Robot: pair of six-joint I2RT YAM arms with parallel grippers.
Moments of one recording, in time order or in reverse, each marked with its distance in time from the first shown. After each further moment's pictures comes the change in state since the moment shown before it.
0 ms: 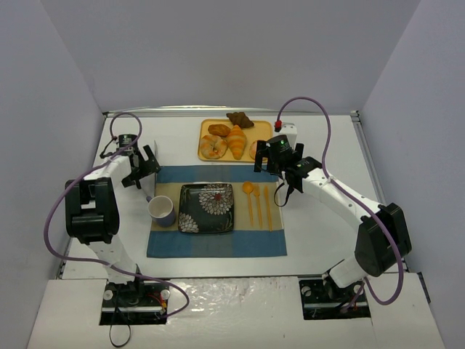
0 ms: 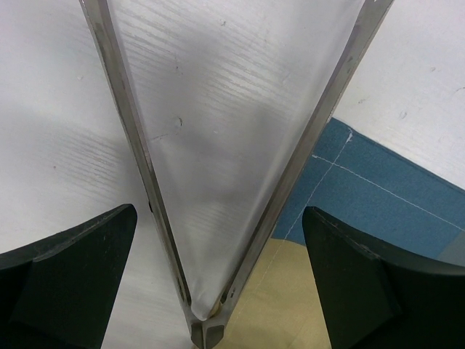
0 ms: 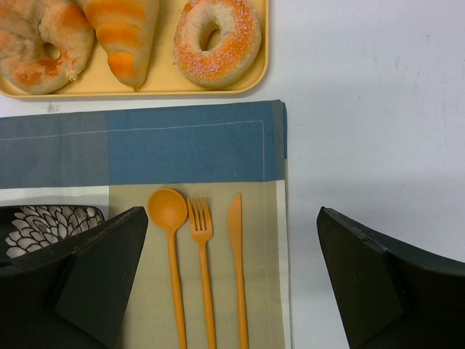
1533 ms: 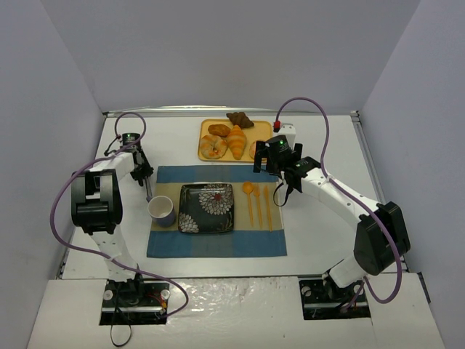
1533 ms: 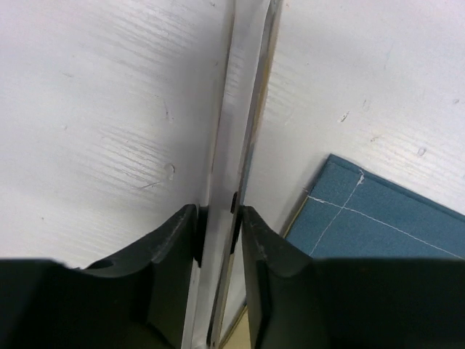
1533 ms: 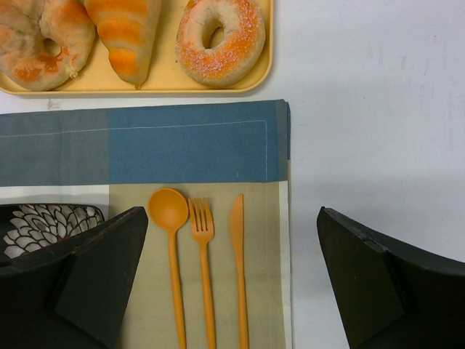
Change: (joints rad) left arm -0.003 0.118 0.069 0.028 -0.020 0.043; right arm 0.000 0.012 0.000 0.011 -0.010 -0.008
